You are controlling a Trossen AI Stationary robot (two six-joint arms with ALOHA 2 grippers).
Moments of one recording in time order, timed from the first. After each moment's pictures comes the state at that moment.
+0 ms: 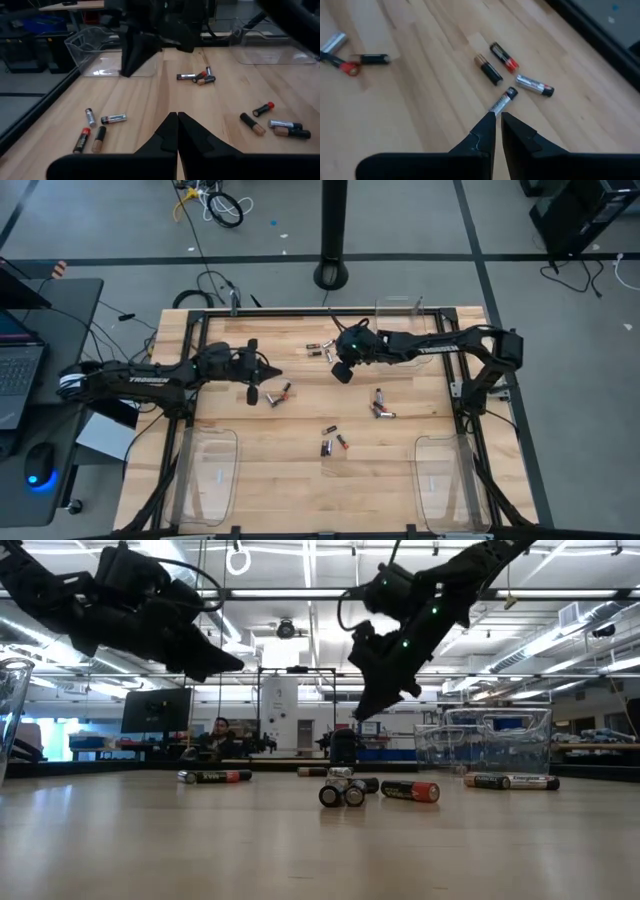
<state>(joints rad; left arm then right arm) 0.35 1.01 0.27 0.53 0.25 0.10 -0.30 1.69 1.04 -0.20 0.16 0.21</state>
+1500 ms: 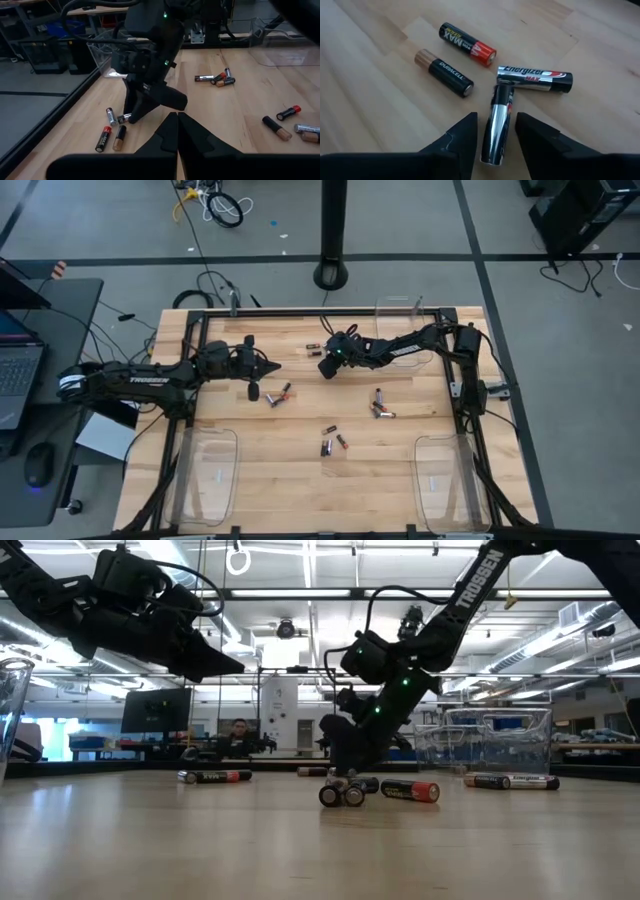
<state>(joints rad) 0.37 1.01 0.26 0.55 0.19 0.12 -0.36 2.03 1.05 0.10 0.24 0.41</state>
